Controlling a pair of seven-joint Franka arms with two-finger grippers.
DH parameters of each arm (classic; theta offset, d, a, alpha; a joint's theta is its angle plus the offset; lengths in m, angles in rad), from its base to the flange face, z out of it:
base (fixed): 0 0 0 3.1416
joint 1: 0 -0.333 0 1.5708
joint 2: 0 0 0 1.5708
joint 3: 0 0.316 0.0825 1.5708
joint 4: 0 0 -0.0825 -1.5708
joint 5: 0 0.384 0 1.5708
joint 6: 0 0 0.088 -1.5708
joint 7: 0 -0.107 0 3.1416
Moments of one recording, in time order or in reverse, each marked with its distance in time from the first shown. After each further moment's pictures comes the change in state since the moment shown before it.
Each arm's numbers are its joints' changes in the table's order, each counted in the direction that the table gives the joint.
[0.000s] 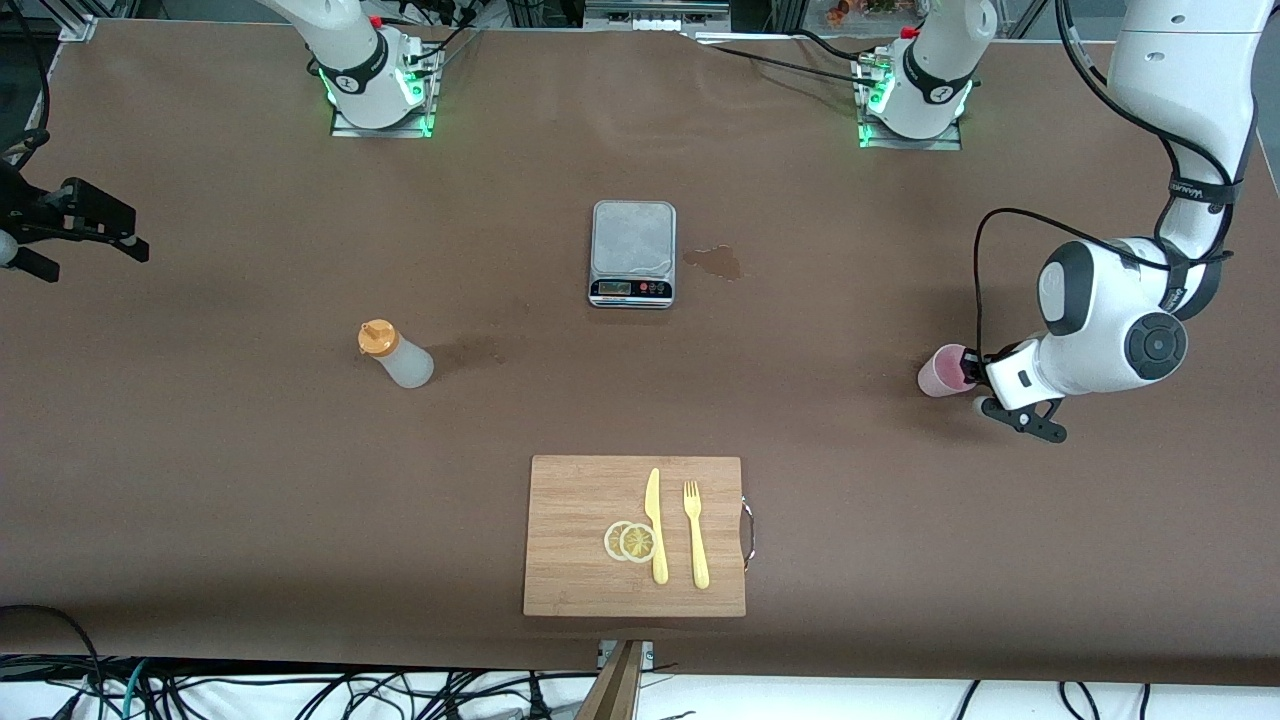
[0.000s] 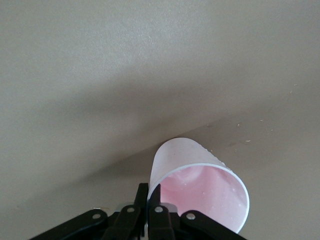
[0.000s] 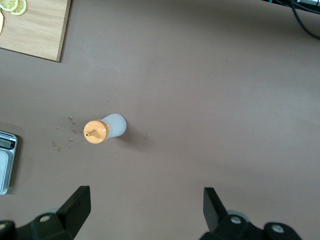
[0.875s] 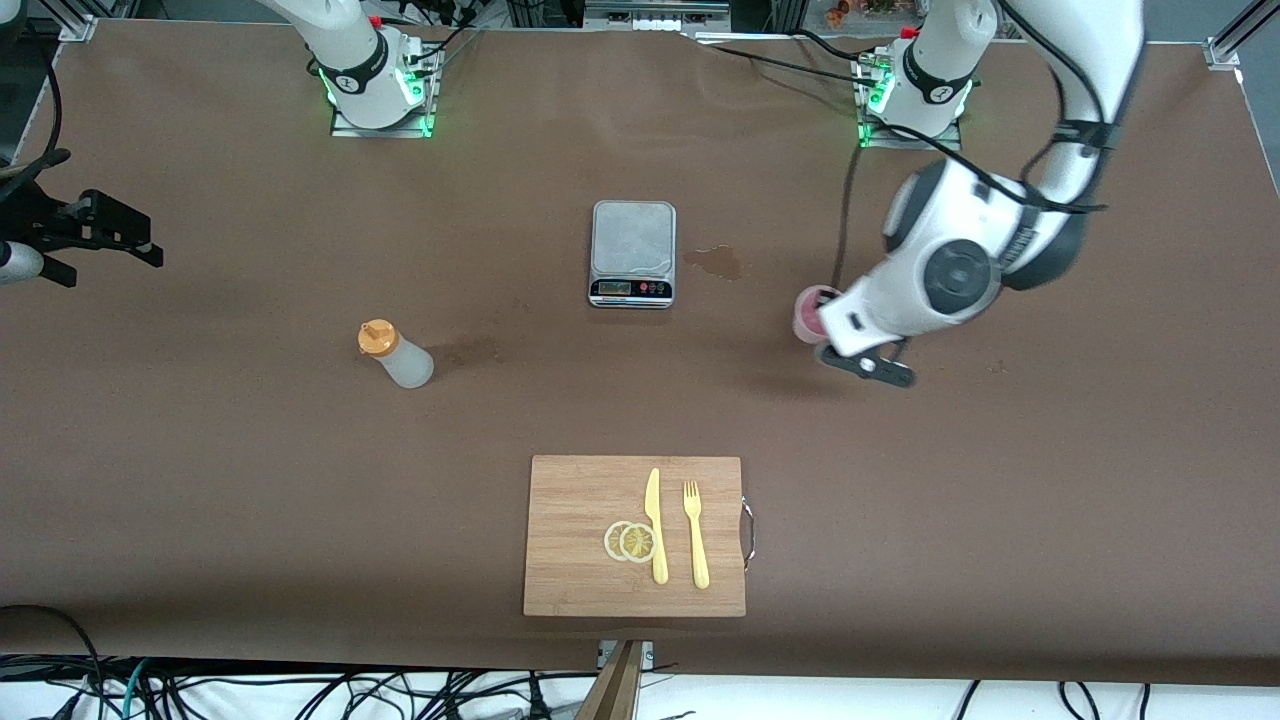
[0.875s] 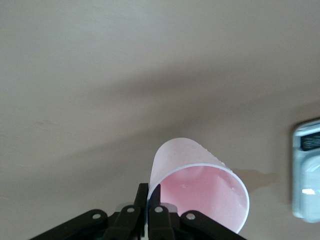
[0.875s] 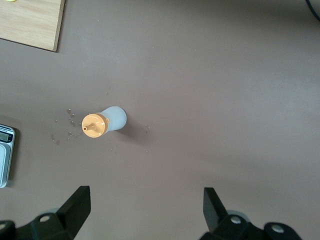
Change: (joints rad) left arm 0.291 -0.131 -0.212 0.058 -0.018 -0.249 0.601; right arm 0.000 0.017 0.000 -0.008 0.000 -0.020 0.007
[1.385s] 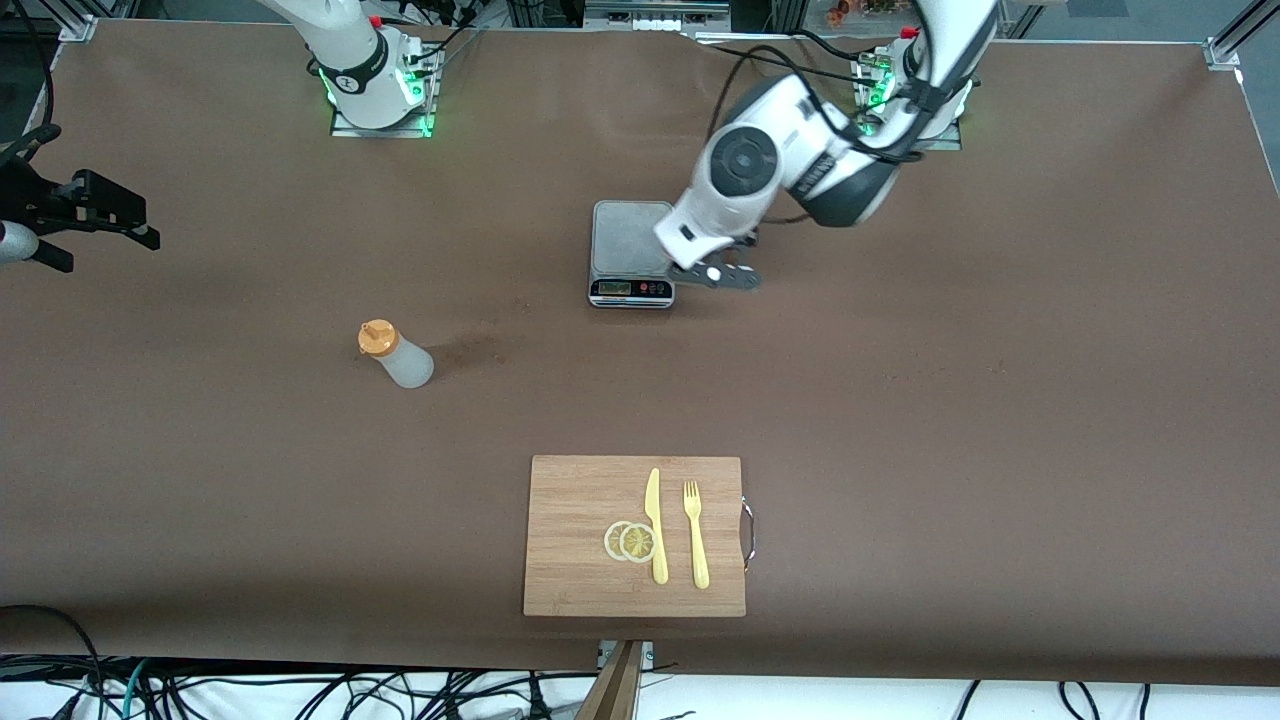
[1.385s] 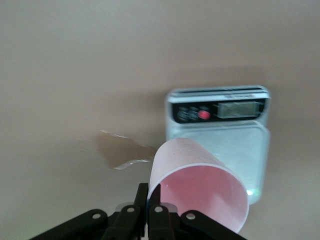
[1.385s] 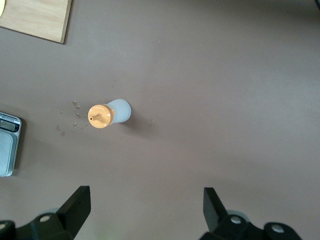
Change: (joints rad) left arm 0.138 0.055 -0.235 0.002 -0.002 0.125 0.578; right arm -0.001 -0.021 0.001 0.001 0.000 -0.039 0.027
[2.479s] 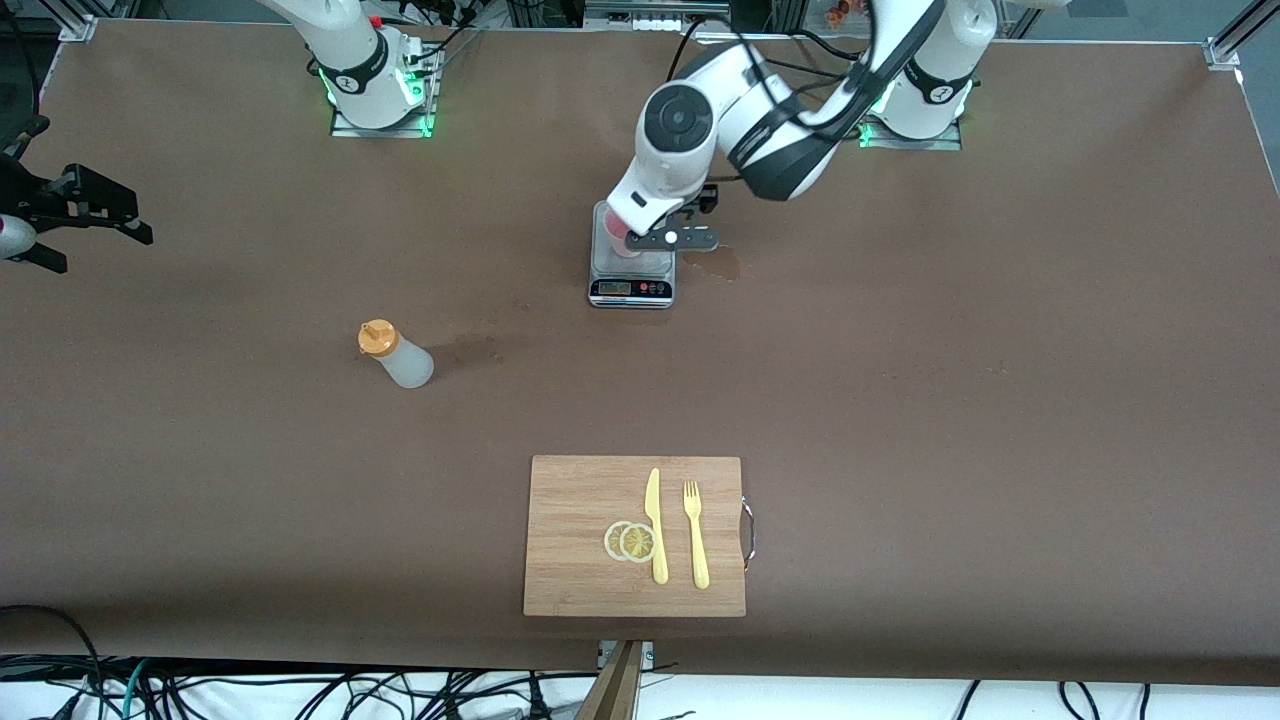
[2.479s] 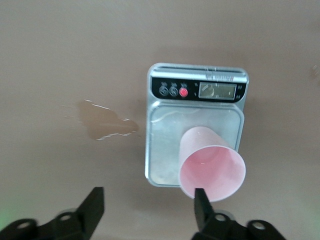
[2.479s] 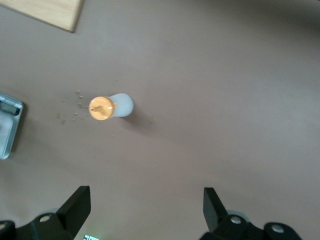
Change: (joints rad) left arm 0.028 -0.058 -0.017 0.050 0.001 -0.103 0.149; right arm 0.001 0.004 -0.018 -0.002 0.037 -0.006 0.161
